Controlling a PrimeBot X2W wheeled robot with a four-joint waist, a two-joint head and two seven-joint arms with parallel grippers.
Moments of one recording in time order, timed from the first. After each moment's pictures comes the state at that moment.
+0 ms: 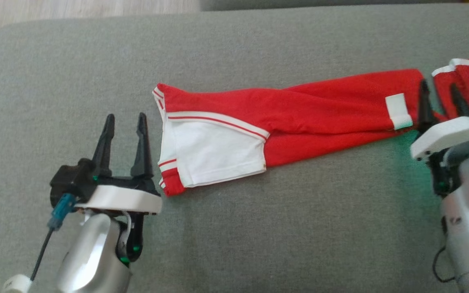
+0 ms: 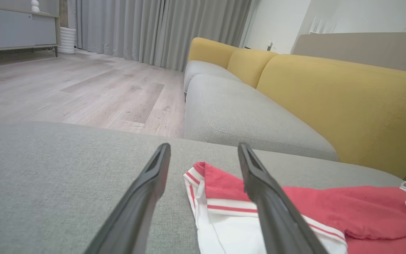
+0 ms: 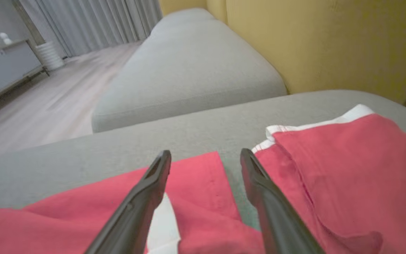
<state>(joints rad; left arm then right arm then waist) -0.33 0.13 -0.28 0.34 -0.46 -0.02 -0.25 -0.58 -0.18 -0.05 0.78 0.25 0.13 -0.14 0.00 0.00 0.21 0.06</state>
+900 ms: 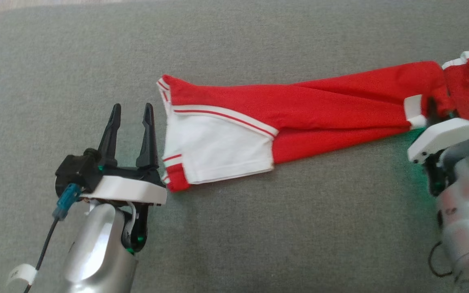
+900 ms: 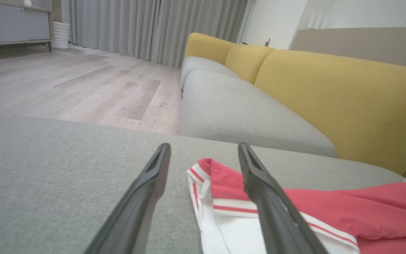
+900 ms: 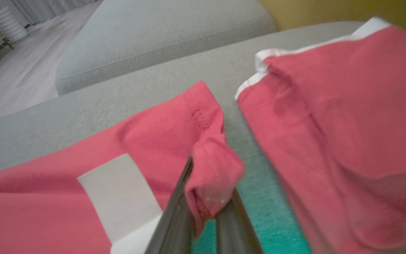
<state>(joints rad) -0.38 0.06 -0.22 0.40 -0.38 -0.09 -0.25 -0.72 -0.15 -0.24 1.10 0.11 0.13 -0.13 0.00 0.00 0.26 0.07</state>
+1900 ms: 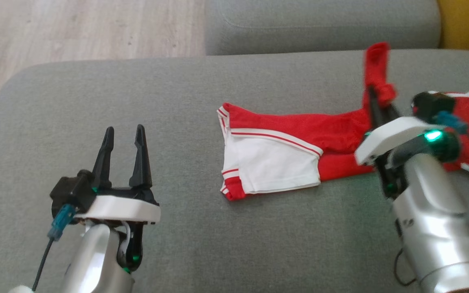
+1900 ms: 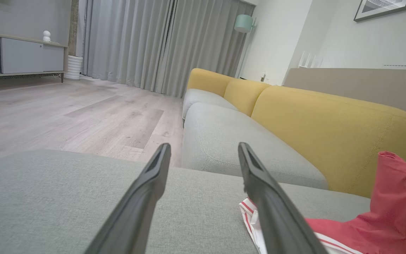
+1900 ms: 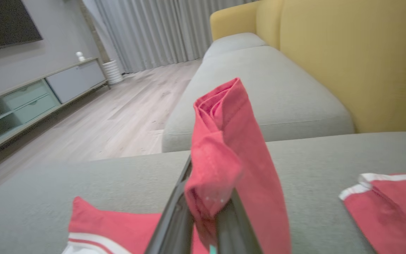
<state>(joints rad) -0.30 0.05 -0.16 0.39 -0.37 -0.11 -0.25 -0.64 -0.08 0.05 0.87 0.24 0.13 -0.12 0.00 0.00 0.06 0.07</state>
